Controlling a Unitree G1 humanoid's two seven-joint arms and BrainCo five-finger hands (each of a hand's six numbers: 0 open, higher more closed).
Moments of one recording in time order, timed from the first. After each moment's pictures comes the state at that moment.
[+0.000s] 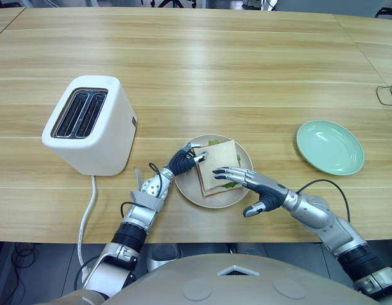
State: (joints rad) left arm -0.09 0.17 -0.28 0.39 0.23 -0.36 -0.18; right arm 0.10 -0.62 0.37 0.09 -0.32 -0.76 0.31
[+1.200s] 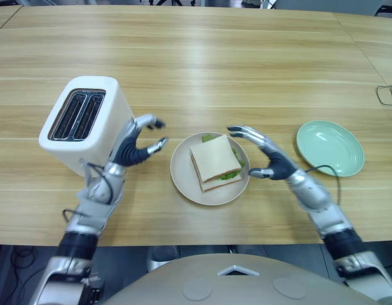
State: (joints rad) left arm 0.09 0.55 -0.09 0.10 0.21 -0.71 0.07; right arm 0.05 -0.57 0.19 0.13 -0.12 -0.85 0.18
